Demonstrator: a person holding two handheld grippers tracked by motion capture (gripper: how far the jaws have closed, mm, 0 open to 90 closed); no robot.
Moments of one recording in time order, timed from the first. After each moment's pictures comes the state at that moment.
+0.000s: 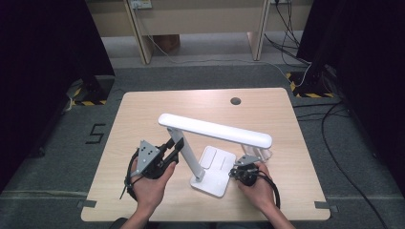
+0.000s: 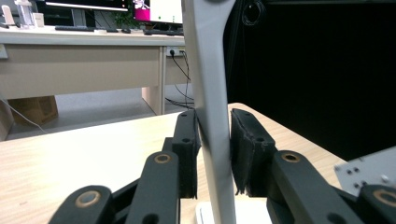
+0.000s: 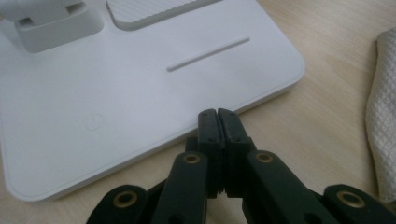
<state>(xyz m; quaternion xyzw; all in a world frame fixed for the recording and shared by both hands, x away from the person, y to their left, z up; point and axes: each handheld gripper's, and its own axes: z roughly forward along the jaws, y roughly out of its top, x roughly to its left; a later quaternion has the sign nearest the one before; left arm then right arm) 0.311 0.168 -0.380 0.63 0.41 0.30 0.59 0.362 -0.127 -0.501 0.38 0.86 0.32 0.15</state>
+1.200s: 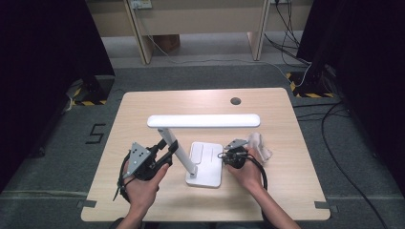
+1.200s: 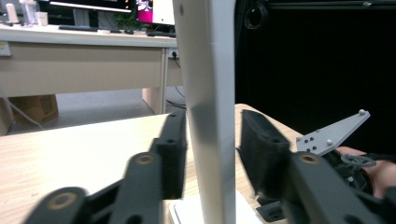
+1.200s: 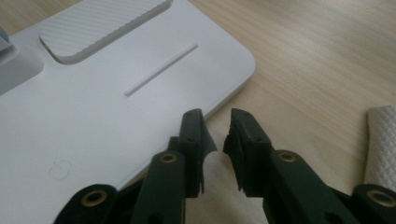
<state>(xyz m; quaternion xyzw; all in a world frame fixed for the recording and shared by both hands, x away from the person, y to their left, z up) 0.313 0.190 -0.391 0.62 0.40 0.29 0.61 0.413 -0.101 -0.496 0.38 0.85 0.32 0.16</state>
